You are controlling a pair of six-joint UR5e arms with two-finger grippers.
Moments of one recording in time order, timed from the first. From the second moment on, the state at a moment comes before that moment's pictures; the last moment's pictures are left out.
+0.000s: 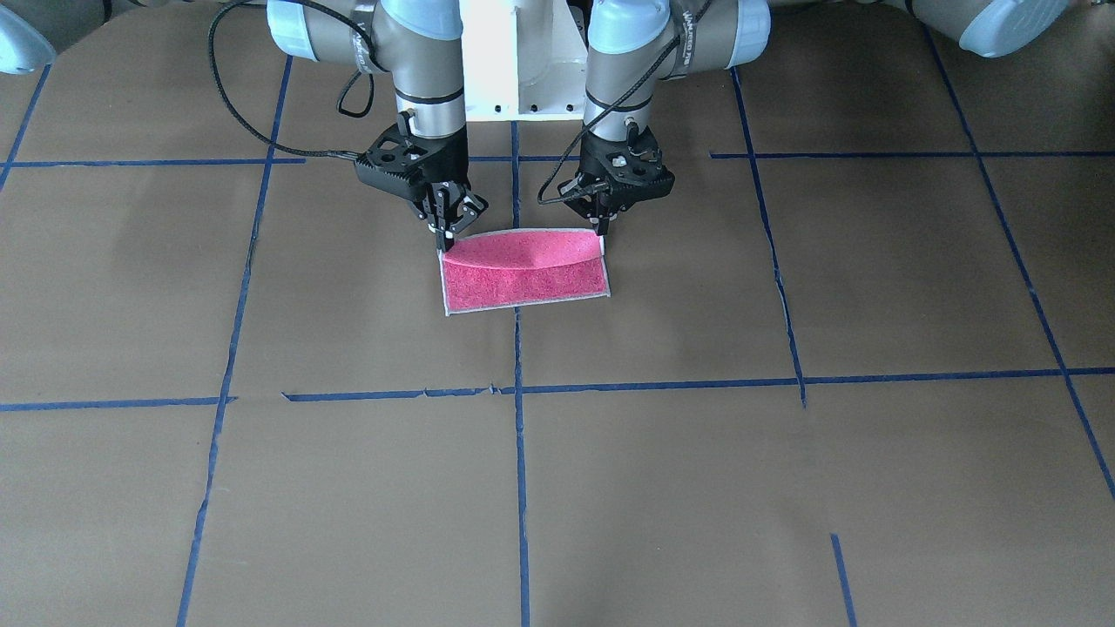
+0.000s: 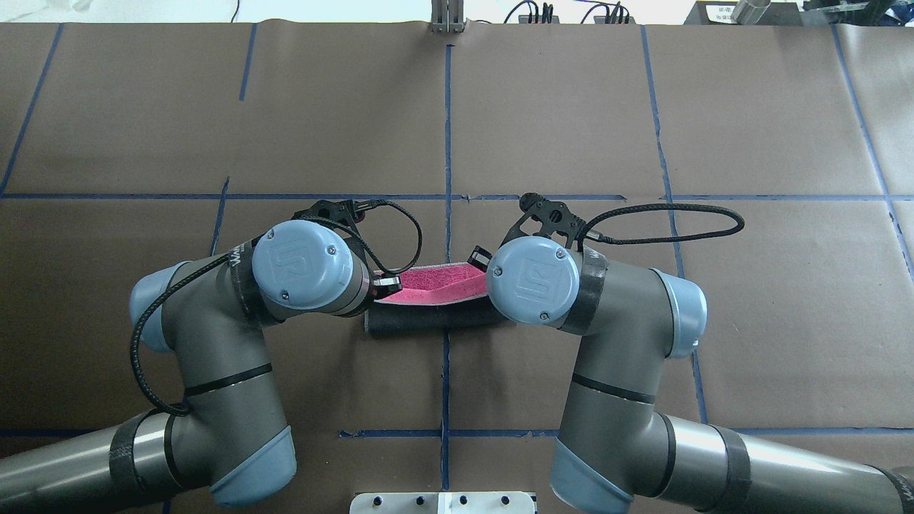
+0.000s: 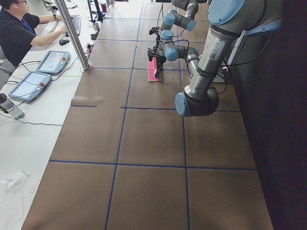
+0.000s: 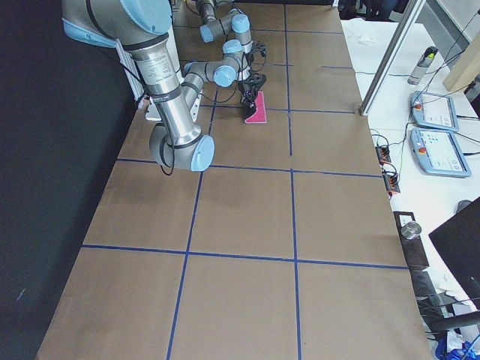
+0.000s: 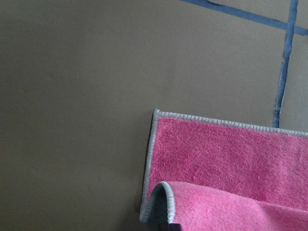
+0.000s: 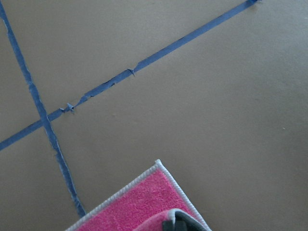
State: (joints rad) left arm -0.43 -2.16 -1.82 -1.55 -1.68 -1.52; right arm 0.39 -0.95 1.79 -1.63 1.50 1.84
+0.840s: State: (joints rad) left arm -0.53 -2.22 -1.65 -1.63 -1.68 -1.45; right arm 0.50 -0.88 1.58 -1.48 1.56 1.68
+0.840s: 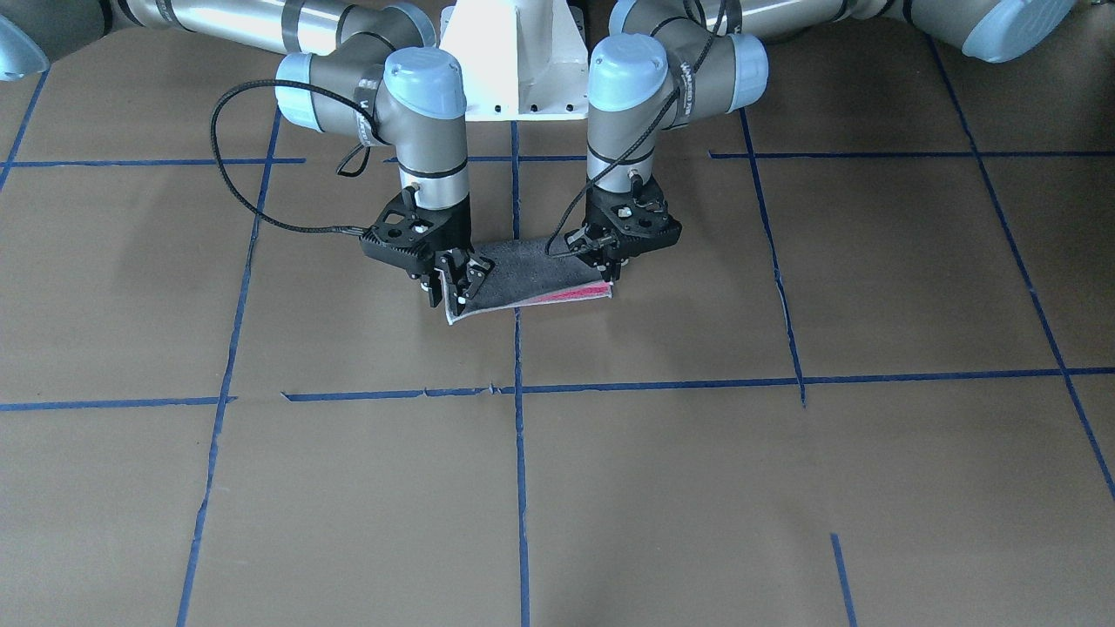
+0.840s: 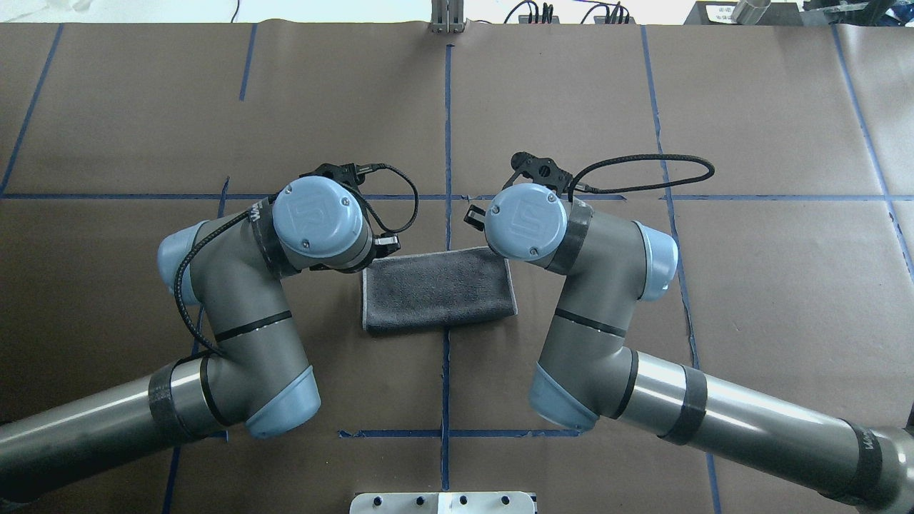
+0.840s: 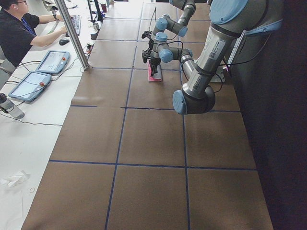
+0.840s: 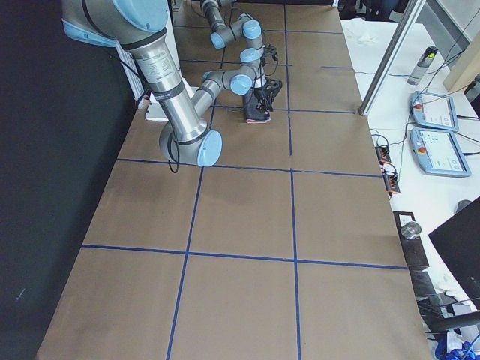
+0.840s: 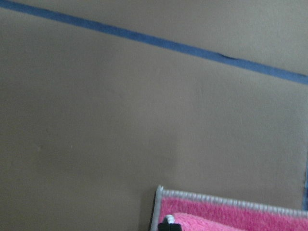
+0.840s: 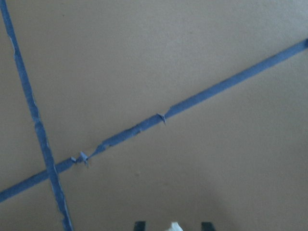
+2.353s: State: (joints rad) left arm -0.43 -2.09 -1.71 -1.85 -1.73 -1.54; right arm 0.88 -1.15 1.77 -1.48 2.05 0.95
